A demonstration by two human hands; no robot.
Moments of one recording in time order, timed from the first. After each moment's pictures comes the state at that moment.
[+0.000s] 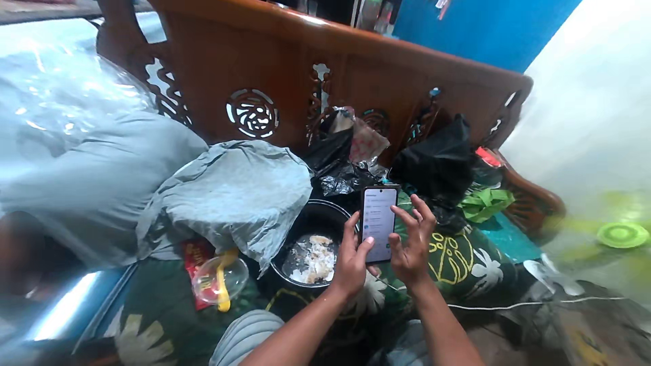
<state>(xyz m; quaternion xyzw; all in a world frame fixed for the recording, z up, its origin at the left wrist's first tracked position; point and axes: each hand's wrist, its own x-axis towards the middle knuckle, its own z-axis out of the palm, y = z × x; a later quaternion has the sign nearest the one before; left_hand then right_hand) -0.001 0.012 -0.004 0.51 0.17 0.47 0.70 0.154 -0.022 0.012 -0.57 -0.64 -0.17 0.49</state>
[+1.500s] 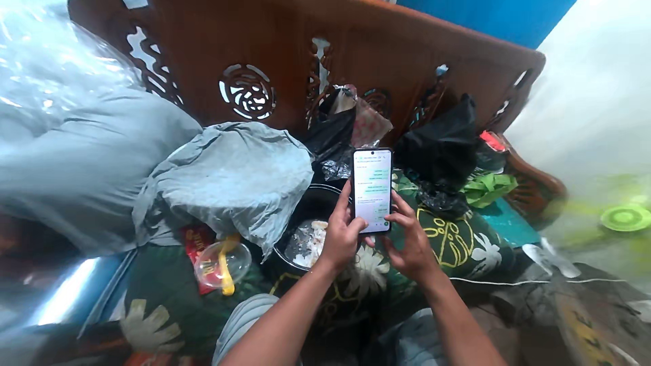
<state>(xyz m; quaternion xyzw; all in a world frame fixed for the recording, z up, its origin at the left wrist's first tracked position) -0.023 0.036 0.013 0.49 0.14 0.47 0.72 0.155 -0.040 0.004 -0.51 -0.75 -0.06 0.42</state>
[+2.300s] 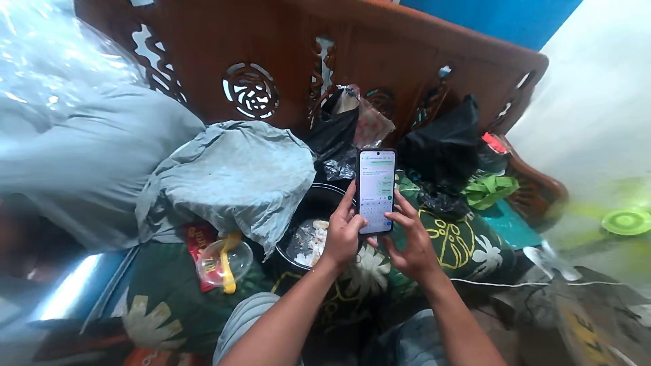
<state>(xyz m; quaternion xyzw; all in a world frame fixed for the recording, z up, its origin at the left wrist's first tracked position) -0.024 0.036 0.012 0.47 0.15 0.48 0.72 0.155 -0.039 0.003 -0.52 -0.74 -0.07 0.41</state>
